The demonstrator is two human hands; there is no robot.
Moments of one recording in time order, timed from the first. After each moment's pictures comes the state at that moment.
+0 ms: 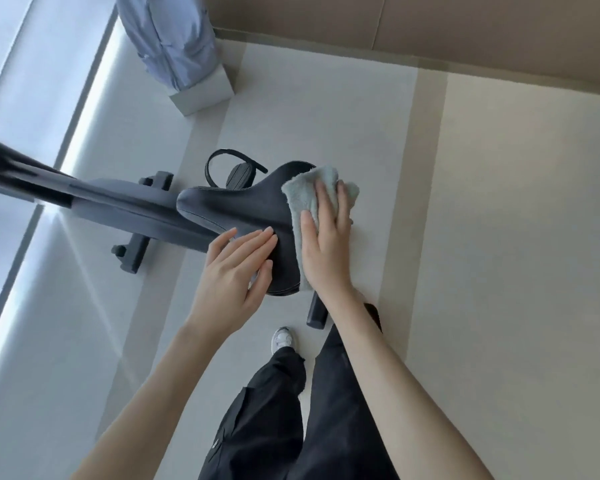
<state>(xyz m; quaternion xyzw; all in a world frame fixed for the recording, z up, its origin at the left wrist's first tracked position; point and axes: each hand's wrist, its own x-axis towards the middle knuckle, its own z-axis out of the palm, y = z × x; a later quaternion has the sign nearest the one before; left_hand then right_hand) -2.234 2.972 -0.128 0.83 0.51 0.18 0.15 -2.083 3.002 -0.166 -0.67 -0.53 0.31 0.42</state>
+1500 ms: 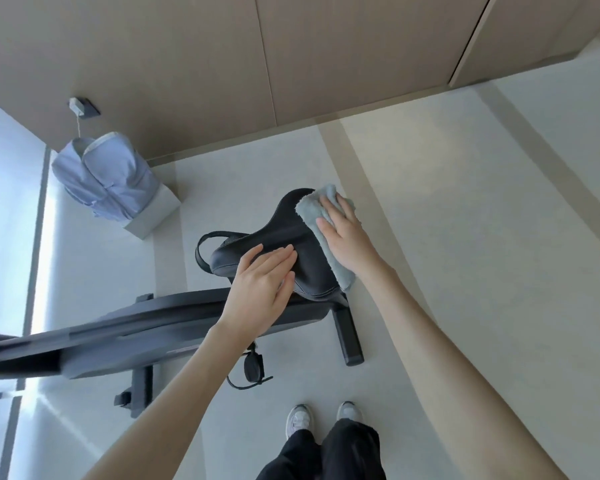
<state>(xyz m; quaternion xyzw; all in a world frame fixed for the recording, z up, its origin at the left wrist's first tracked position) -2.297 3.026 -0.131 0.93 0.29 0.15 0.15 -2.102 3.000 -0.152 -0.76 -0.45 0.29 0.37</state>
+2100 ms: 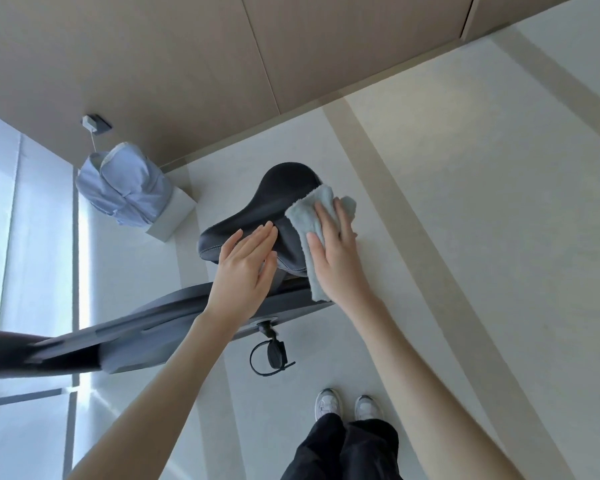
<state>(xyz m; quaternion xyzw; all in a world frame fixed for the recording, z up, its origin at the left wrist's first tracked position) -2.297 3.012 -0.141 0.93 0.31 0.13 0.13 -2.152 2.933 -0.181 -0.74 -0.44 0.18 0.48</state>
